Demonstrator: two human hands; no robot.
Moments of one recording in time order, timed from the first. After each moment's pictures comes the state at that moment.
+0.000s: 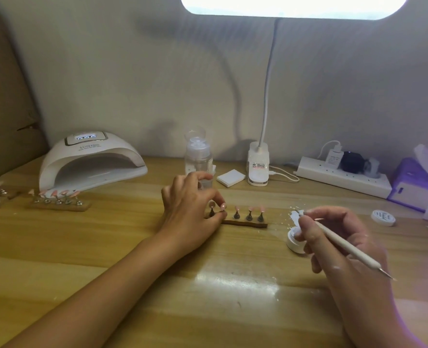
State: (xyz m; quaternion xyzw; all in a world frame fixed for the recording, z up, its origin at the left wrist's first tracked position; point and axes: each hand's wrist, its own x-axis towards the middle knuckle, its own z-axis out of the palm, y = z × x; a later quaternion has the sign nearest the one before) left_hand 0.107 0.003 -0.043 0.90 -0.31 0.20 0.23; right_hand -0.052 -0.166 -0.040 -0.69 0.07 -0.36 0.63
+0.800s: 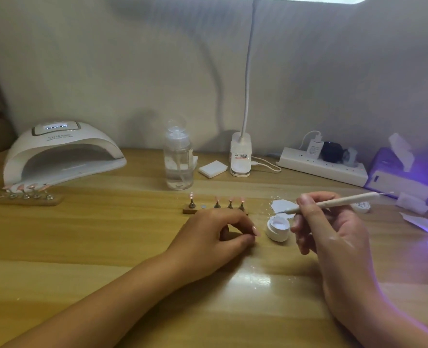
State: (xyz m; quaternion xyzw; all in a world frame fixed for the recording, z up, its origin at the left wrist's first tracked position) left_hand 0.060 -0.026 -0.055 0.79 -0.45 0.00 0.41; right_hand -0.046 -0.185 -0.043 -0.64 0.09 -0.37 0.67
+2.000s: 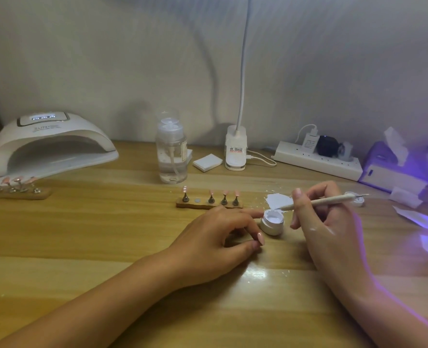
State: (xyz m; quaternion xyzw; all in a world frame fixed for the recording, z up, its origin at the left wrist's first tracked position) left_hand 0.047 -0.030 -0.048 0.79 -0.48 -0.06 0.37; right_hand -0.039 -0.204 -0.048 -0.78 0.12 -0.40 0.46
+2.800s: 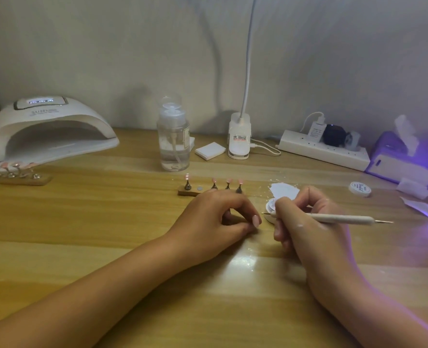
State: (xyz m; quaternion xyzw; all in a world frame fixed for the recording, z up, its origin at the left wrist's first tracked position) left_hand 0.054 -0.032 -0.053 0.77 -0.45 -0.03 0.45; right_hand -0.042 -0.170 -0.044 -0.68 0.18 -0.27 0.66
